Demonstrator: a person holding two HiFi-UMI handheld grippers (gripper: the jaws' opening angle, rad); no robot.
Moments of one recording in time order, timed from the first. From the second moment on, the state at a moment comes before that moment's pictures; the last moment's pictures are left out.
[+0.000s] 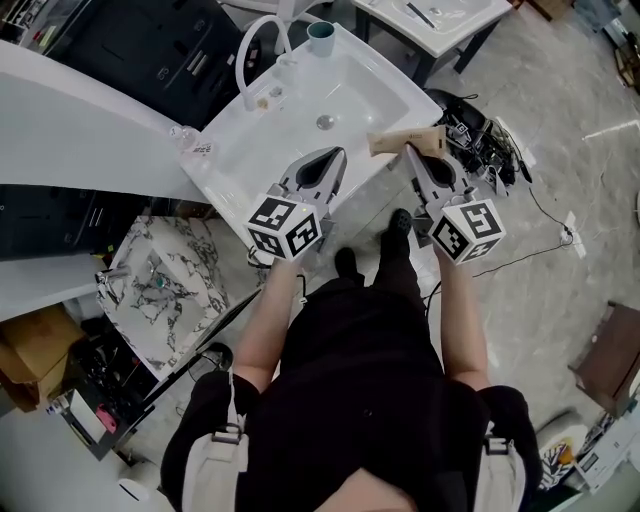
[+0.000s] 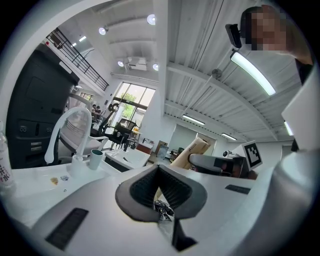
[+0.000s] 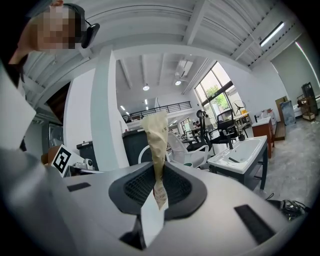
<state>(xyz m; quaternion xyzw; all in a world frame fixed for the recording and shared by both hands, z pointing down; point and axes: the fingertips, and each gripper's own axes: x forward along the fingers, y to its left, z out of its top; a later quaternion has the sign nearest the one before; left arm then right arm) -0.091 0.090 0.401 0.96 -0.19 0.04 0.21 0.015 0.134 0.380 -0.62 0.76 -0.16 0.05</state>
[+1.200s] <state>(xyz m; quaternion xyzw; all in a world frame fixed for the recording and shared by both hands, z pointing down) 0.053 0.021 0.397 0.93 -0.30 0.05 0.20 0.148 0.031 0.380 -0.51 0.84 -0.18 0.06</state>
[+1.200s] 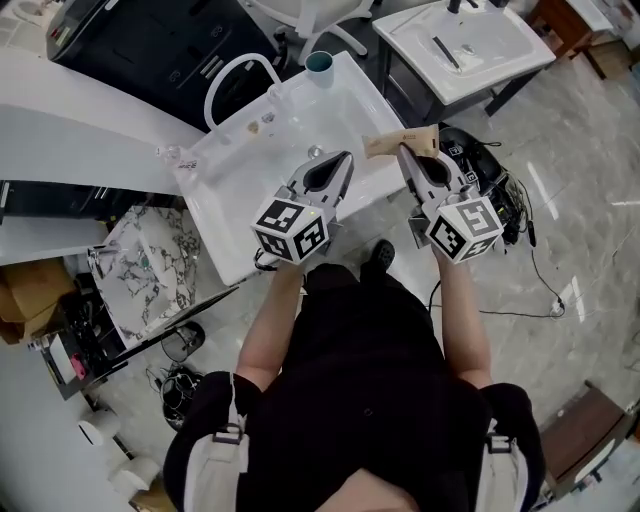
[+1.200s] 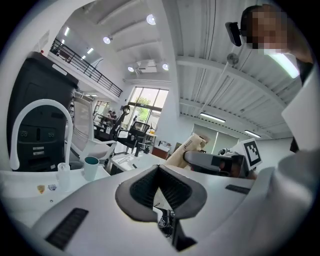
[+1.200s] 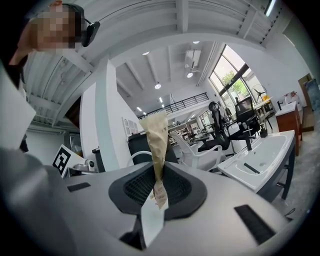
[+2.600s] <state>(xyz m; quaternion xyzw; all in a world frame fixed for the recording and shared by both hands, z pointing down) 0.046 -0.072 0.388 0.91 -0.36 0.01 0.20 0.136 -0.087 0.363 -0.46 0.88 -0.16 0.03</state>
